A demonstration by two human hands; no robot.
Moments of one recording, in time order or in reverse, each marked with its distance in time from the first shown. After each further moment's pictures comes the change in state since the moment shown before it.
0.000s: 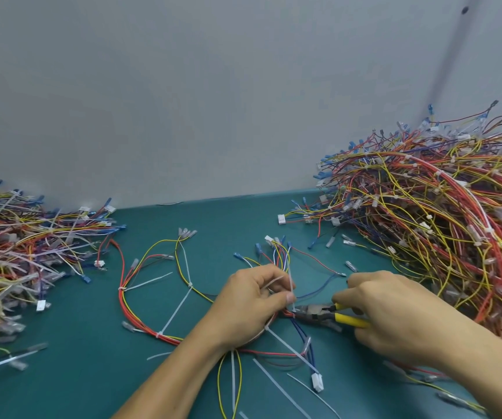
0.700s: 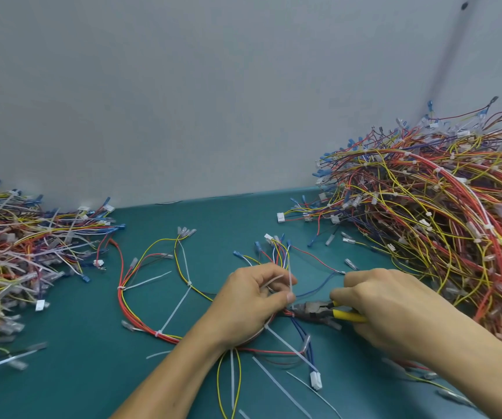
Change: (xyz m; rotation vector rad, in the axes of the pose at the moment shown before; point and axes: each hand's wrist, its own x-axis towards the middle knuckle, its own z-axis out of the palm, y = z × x) left_hand 0.000 0.000 0.001 0.007 0.009 -0.003; right_hand 0.002 -0.002 0.003 -0.135 0.032 -0.023
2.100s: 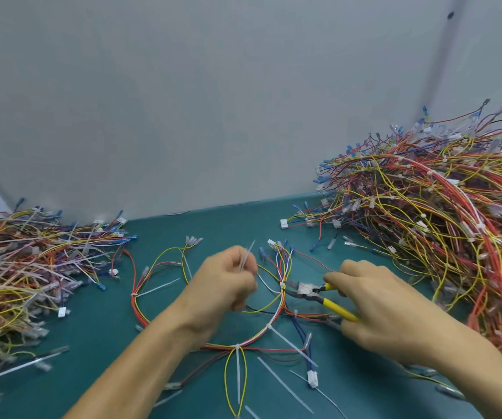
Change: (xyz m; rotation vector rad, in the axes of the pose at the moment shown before) left_hand -0.023 0.051 -0.034 -0.176 0.145 -0.190; right_hand -0.005 -0.009 -0.007 0.267 0.111 0.086
